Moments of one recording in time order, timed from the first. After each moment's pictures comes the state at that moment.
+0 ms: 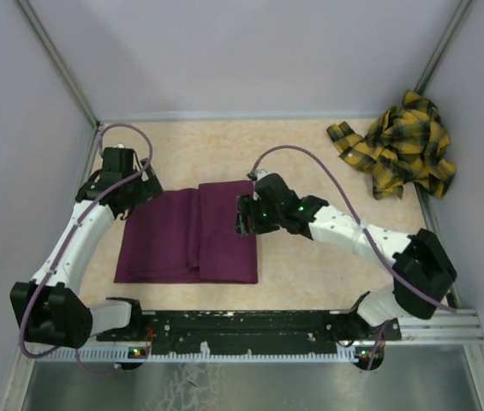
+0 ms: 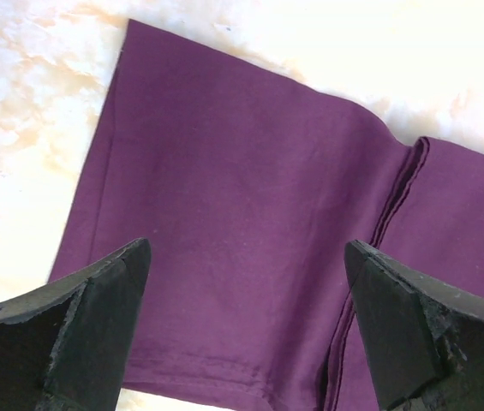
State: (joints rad) left arm -0.14 1.24 1.09 -0.68 -0.22 -0.49; right arm 0.81 1.39 0.98 -0.35 -0.10 0.57
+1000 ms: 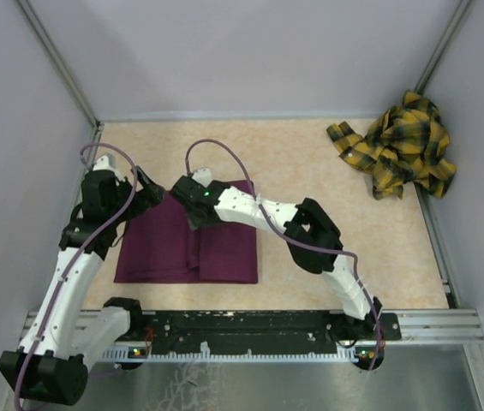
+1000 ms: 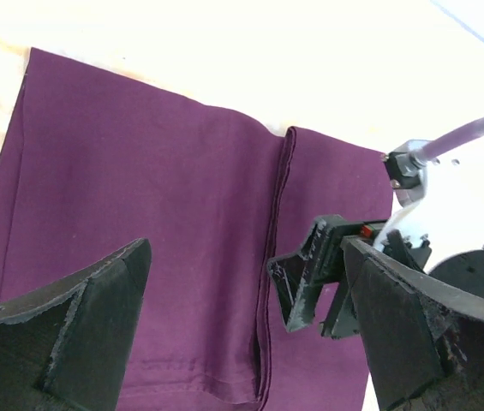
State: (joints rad) left arm -0.14 0.89 0.88 -0.52 -0.03 -0.56; right arm 1.05 2.21 1.90 -0.81 0.37 0.66
